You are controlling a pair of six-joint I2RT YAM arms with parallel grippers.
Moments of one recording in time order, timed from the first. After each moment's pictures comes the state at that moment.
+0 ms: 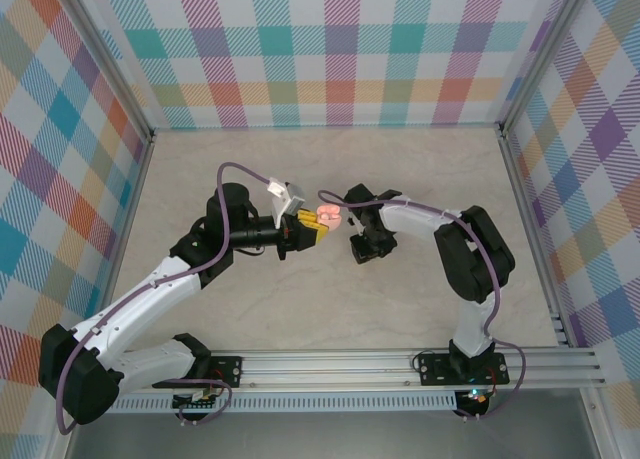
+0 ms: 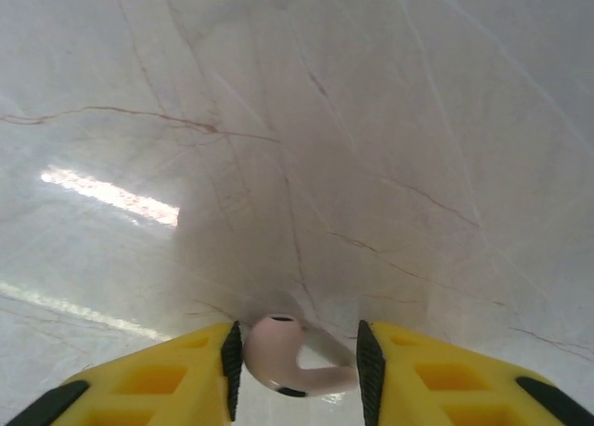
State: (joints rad) left arm -0.62 1.09 0.87 -0.06 0.70 -0.11; right arm 0.61 1.89 1.24 -0.84 0.00 0.20
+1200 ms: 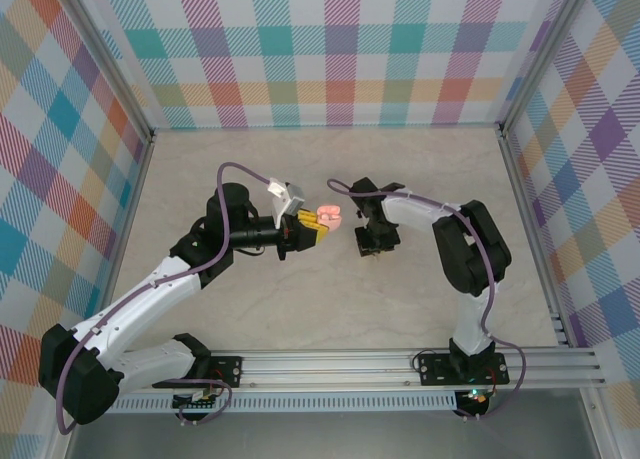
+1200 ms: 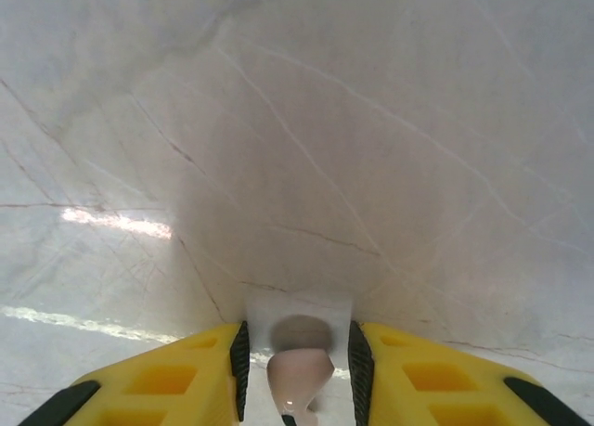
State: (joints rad) left arm -0.62 1.09 0.87 -0.06 0.71 -0.11; right arm 0.57 1.94 1.30 -0.88 0.00 0.32
